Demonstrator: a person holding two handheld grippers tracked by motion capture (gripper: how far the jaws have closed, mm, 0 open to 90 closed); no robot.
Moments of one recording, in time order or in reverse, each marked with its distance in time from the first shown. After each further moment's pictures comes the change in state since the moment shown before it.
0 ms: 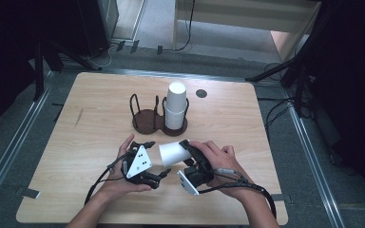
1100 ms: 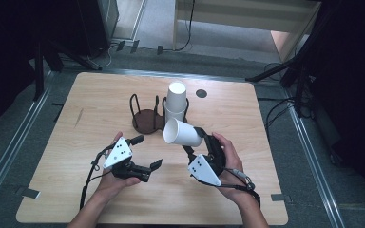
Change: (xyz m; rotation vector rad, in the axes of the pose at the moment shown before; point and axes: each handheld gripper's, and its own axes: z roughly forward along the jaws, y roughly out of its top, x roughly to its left) left arm 0.024 0.002 -0.026 -0.171 -0.021 -0.264; right arm -0.008 -0.018 -0.010 -0.119 -0.343 0.632
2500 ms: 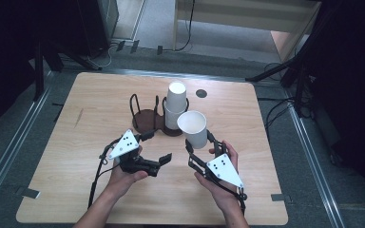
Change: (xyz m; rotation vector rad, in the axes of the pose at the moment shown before) left arm -0.011 0.027 0.018 -0.050 -0.067 -0.110; right arm 0.016 -0.017 -0.009 -0.180 -0.149 0.684
